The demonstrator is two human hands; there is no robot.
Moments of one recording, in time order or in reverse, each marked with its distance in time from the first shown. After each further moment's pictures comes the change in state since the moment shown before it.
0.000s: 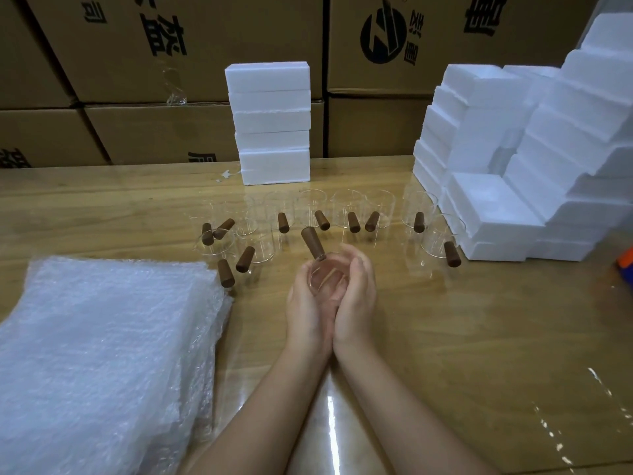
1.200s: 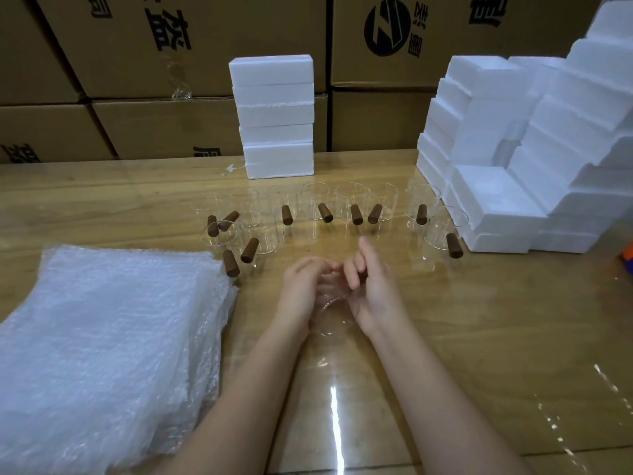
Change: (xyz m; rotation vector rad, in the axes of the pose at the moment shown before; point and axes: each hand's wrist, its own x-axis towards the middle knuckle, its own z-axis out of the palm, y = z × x) left_hand 0.006 0.021 -0.011 0.647 -0.022 -0.017; right_hand 0.022 -0.021 -0.022 0.259 -0.165 0.491
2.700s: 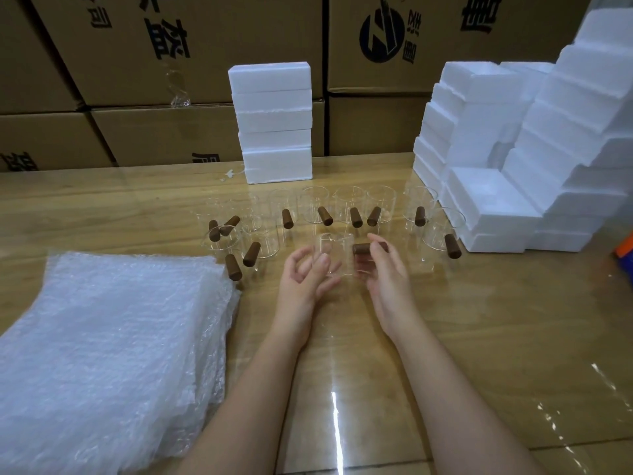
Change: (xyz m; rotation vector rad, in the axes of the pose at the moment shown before) left_hand 0.014 -0.021 -0.014 -0.333 -0.165 0.205; right_hand 0.017 0.003 -0.030 -0.213 0.033 -0.181
